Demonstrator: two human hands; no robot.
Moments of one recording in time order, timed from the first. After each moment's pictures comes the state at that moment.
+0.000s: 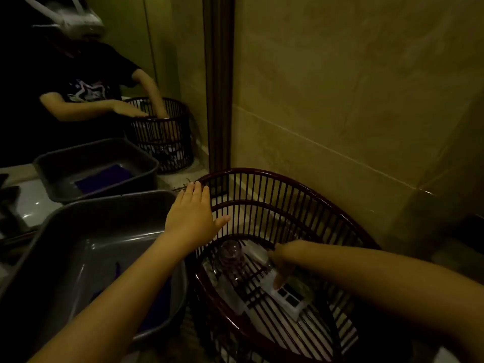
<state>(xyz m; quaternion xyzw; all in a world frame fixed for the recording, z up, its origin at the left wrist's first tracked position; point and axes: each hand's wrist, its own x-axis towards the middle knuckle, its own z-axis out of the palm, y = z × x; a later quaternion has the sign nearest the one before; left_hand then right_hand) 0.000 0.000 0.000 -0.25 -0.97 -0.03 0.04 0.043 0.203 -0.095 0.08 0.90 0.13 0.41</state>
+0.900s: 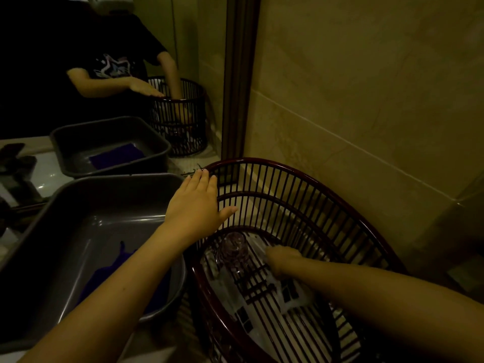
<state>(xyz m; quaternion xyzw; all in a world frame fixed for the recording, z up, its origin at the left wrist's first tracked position) 0.000 0.000 -0.002 -0.26 -0.97 -0.01 0.05 0.042 0.187 -0.120 0.12 0.94 0.05 0.31</state>
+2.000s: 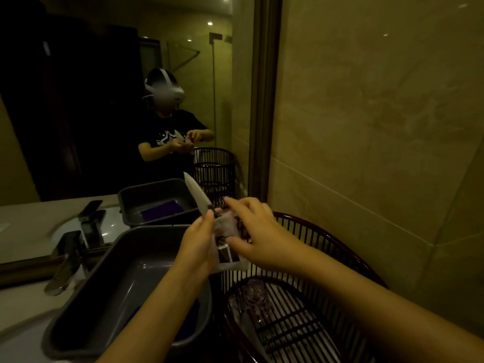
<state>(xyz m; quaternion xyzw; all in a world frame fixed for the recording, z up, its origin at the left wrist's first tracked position) 0.051 -0.021 0.043 -0.01 -0.51 -0.85 -0.09 0.101 0.104 0.087 -0.21 0.94 -0.25 -0.12</state>
